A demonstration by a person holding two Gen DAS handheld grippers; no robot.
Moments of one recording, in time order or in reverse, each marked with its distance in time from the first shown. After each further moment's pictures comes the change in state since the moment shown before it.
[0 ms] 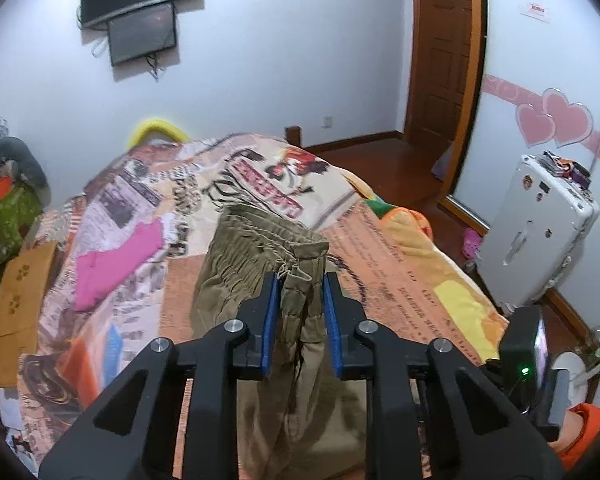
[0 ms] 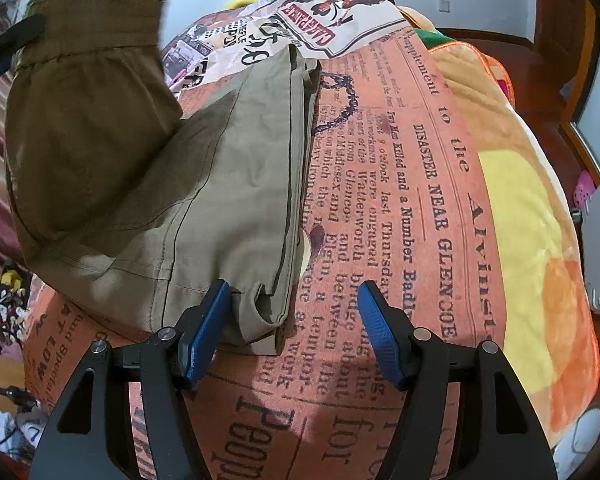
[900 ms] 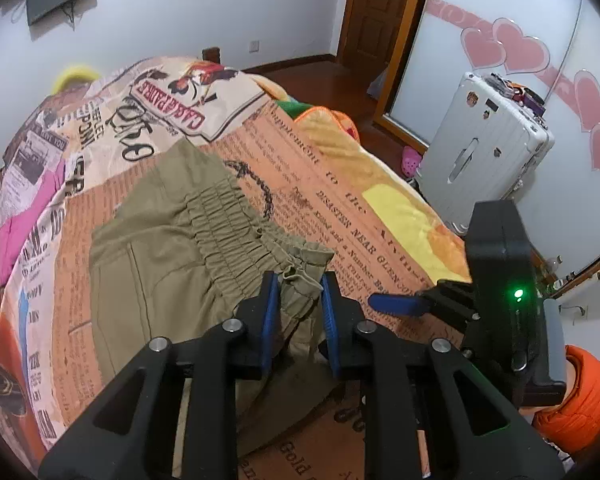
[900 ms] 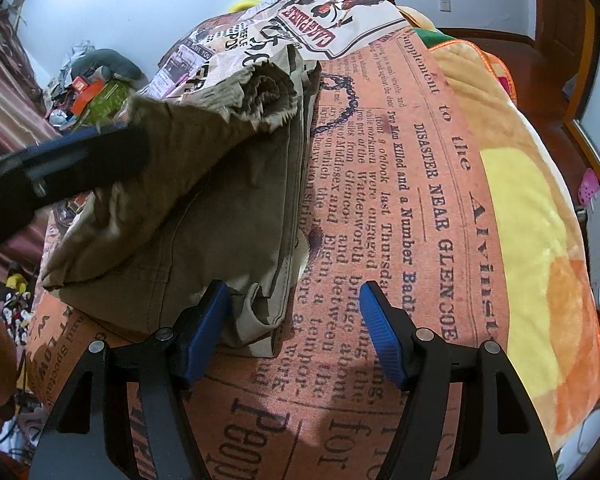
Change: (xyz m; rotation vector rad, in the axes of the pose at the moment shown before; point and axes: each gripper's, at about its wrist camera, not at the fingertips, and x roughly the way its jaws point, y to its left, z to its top) left arm 0.057 -0.060 -0.052 0.087 0.277 -0.217; right arm 0.001 -0.006 -0.002 0.010 -0.008 0.023
